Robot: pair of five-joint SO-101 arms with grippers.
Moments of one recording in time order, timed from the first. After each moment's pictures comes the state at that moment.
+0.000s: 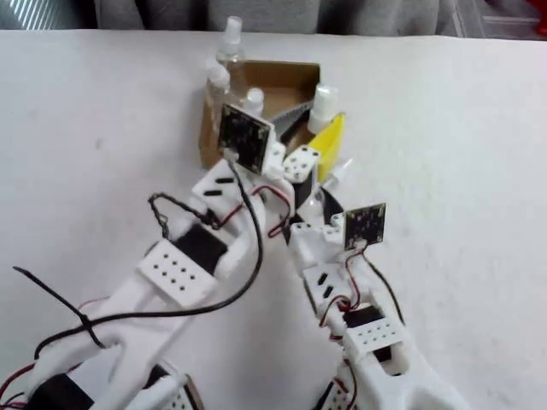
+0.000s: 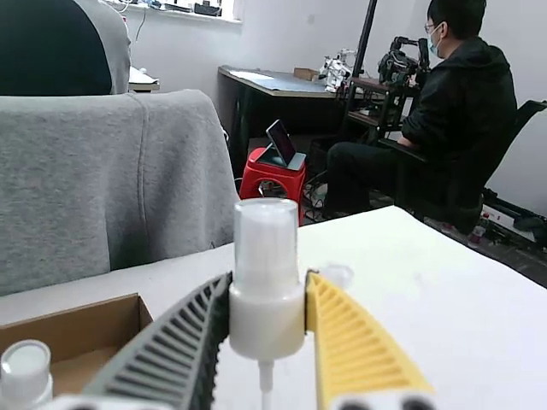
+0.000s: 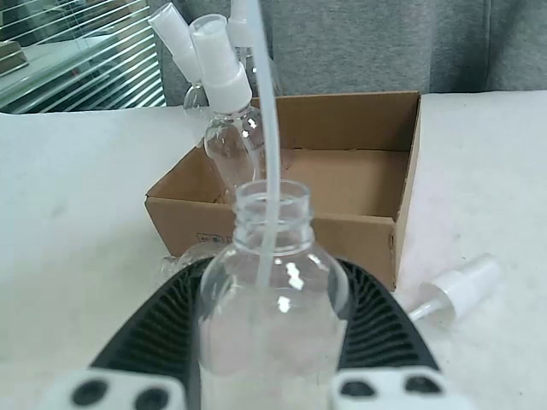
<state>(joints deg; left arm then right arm) 32.0 -30.9 45.8 -1.2 10.2 -21.9 -46.9 94.2 -25.5 -9.7</state>
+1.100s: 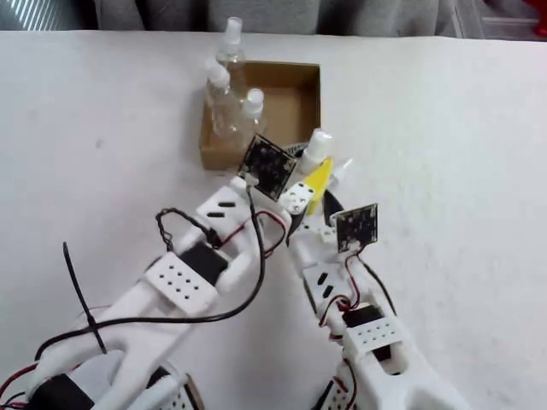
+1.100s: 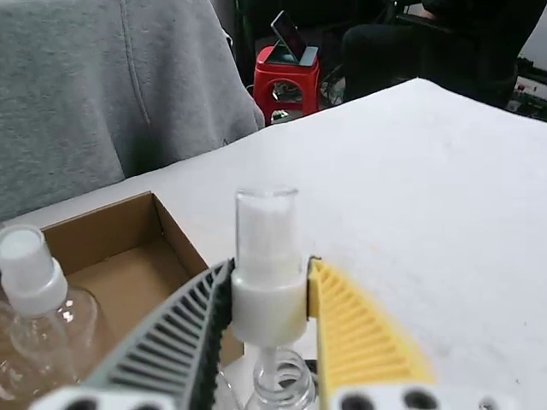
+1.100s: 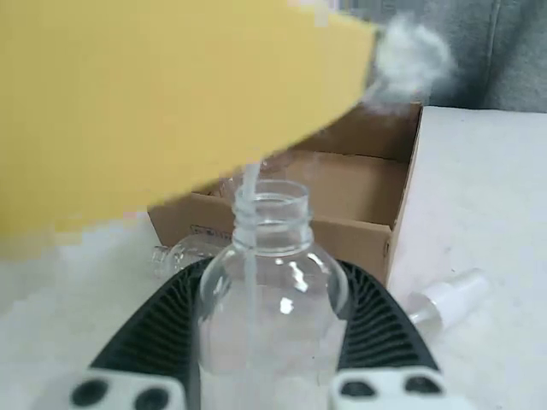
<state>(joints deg) 32.4 -31.4 56.5 -1.3 1.8 -21.7 -46.9 94.2 -25.5 -4.2</state>
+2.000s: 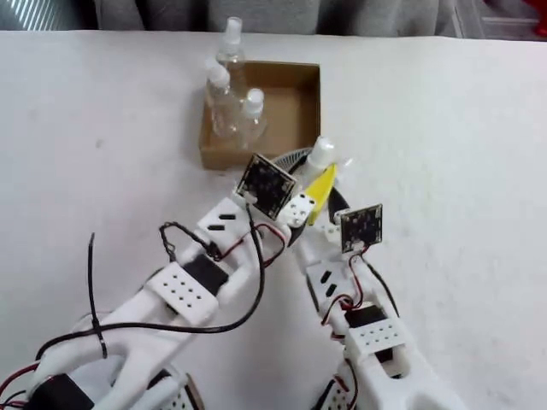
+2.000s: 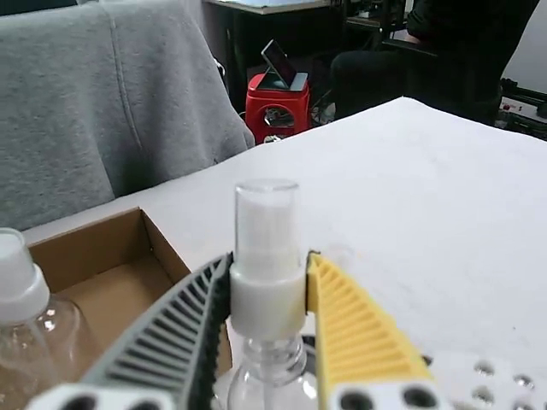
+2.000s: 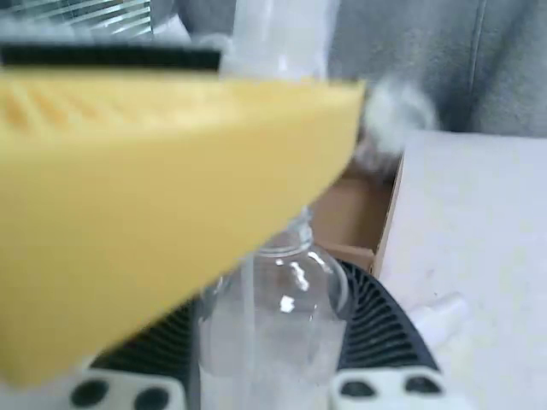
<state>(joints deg) 34.1 -31.4 63.5 -13.5 1.1 -20.0 -50.8 95.0 -25.5 -3.4</state>
